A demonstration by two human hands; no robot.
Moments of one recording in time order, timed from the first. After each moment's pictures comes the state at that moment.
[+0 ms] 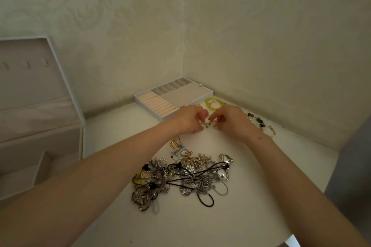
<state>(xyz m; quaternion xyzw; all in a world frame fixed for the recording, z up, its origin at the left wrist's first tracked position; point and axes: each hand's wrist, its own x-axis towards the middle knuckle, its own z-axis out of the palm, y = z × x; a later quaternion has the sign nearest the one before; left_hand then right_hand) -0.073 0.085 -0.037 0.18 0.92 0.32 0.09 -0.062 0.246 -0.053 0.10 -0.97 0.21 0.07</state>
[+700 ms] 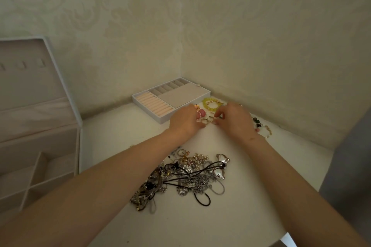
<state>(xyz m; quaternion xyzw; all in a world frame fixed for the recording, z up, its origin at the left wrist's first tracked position) -0.072 0.098 -0.052 0.13 0.97 0.21 -0.06 -0.064 0.249 -0.061 0.02 -0.98 0.14 0.17</state>
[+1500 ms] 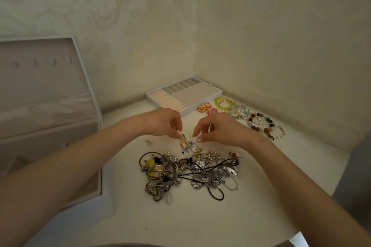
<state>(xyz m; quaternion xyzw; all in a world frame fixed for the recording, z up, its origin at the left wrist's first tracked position) -0.041 0.000 -0.011 0.21 0.95 0.18 0.13 -0.023 0.195 -0.030 0.23 -0.93 0.27 -0.05</state>
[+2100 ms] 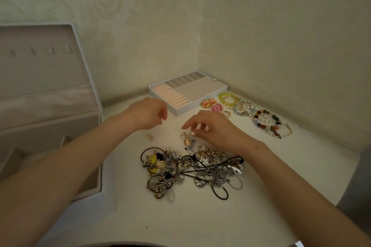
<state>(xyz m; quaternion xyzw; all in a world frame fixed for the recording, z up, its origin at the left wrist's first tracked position) -0.048 -0.027 -0.017 0.14 0.99 0.07 0.04 -0.020 0.176 -0.047 0.27 -0.92 0.29 0.00</state>
